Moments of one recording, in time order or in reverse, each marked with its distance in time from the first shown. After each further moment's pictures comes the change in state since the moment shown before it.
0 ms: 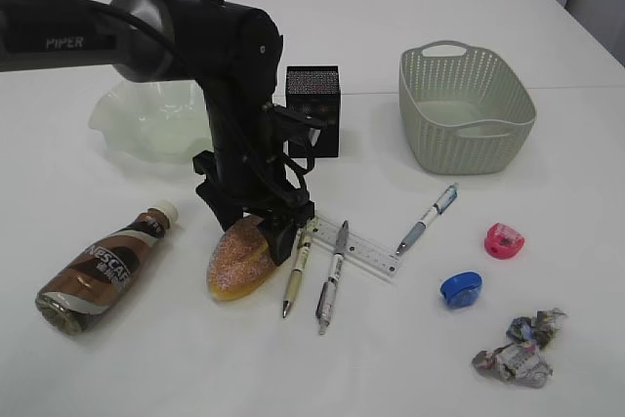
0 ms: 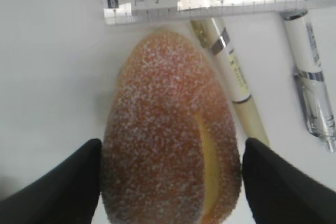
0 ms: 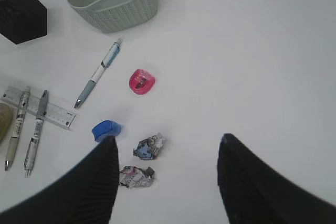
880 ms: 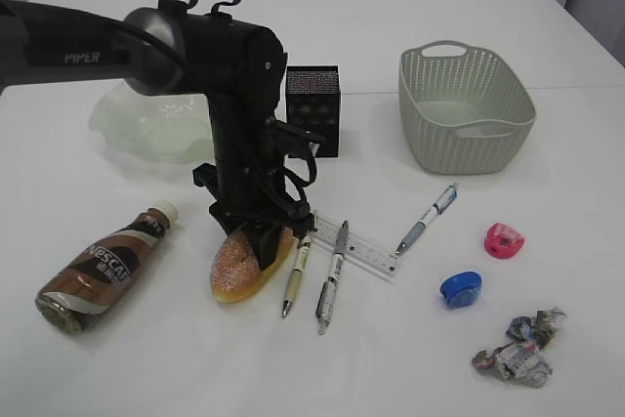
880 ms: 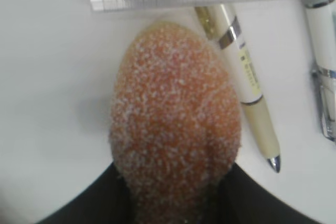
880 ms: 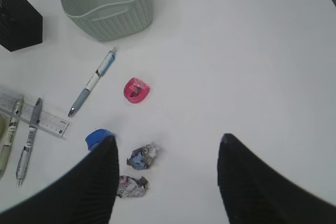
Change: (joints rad) left arm 0.000 0.038 -0.004 -0.001 0.017 -0.013; right arm 0.000 0.000 0.000 -0.027 -0.022 0.000
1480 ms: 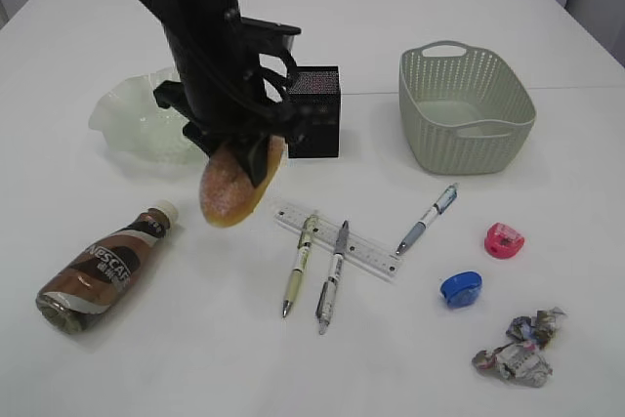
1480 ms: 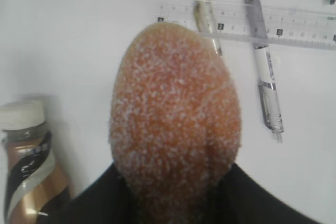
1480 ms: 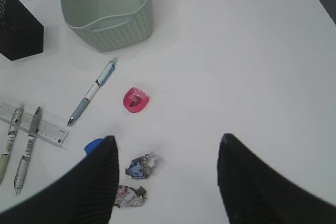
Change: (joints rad) left arm 0.007 -0.225 0.000 0.028 0.011 -0.165; right arm 0.000 0.000 0.000 -0.016 -0.033 0.000
